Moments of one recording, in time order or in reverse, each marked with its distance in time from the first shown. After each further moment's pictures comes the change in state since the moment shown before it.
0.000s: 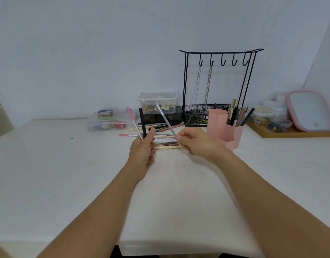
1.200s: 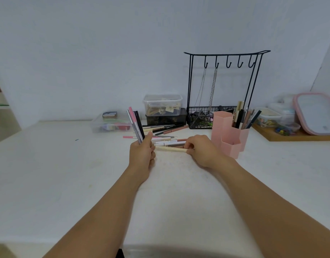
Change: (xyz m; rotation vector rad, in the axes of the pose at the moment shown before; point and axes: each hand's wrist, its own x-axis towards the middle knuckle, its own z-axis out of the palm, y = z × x) left_hand -0.003 0.004 -0.003 -0.034 0.141 -0.005; right_hand 0.021 0.029 0.005 -0.630 0.023 -0.079
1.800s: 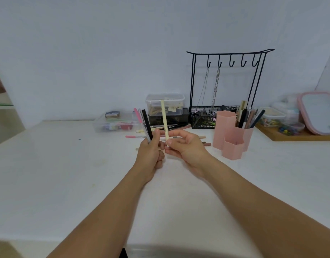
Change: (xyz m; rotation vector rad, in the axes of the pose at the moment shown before) left_hand -0.002 -0.004 0.005 0.025 -0.195 0.068; right_hand -0.018 -0.060 0.016 1.389 -0.014 0.078
